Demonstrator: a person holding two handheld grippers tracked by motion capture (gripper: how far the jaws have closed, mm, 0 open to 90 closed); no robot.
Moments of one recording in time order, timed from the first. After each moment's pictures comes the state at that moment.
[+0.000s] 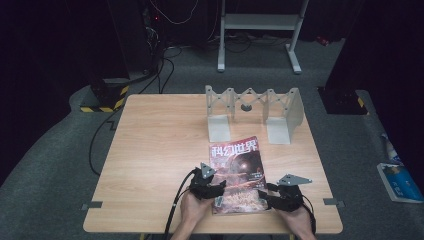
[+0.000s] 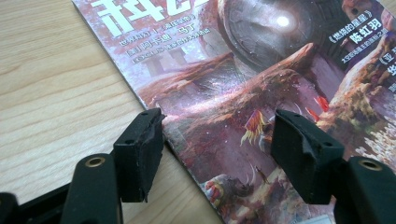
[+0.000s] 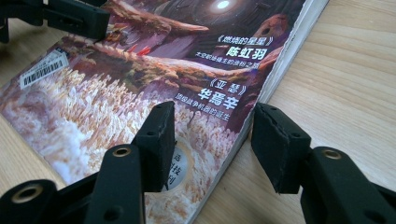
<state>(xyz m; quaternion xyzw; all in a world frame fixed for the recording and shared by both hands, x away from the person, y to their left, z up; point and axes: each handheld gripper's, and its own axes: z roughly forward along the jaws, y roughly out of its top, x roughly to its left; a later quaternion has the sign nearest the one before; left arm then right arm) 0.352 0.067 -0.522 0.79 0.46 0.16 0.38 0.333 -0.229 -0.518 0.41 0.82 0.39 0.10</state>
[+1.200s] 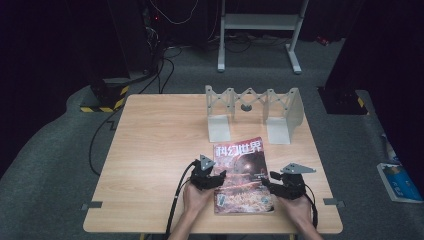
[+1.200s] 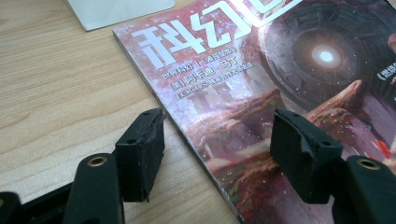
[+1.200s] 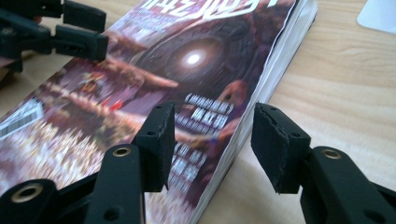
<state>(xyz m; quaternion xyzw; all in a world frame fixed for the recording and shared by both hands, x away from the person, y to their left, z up) 0.382 0.069 -0.531 0.77 0.46 0.18 0.41 0.362 -0.234 -0.503 0.44 0.79 0.41 0.12</state>
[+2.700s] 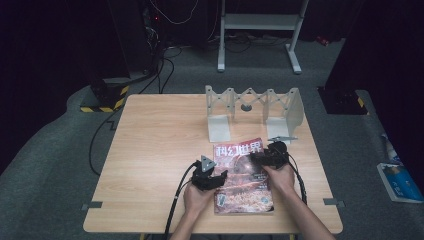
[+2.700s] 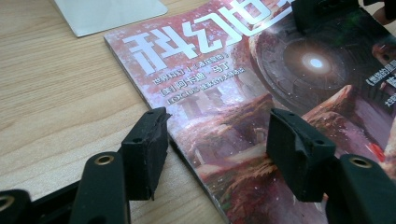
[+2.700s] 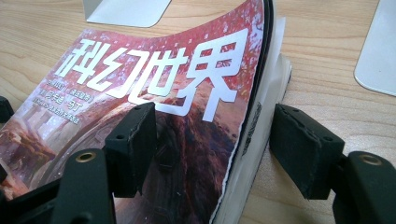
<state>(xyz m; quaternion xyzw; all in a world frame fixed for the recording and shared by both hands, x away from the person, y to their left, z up) 0.381 0.067 -0.533 0.77 0.45 0.18 0.43 0.466 -0.206 -0.515 0.50 0.77 0.38 0.09</state>
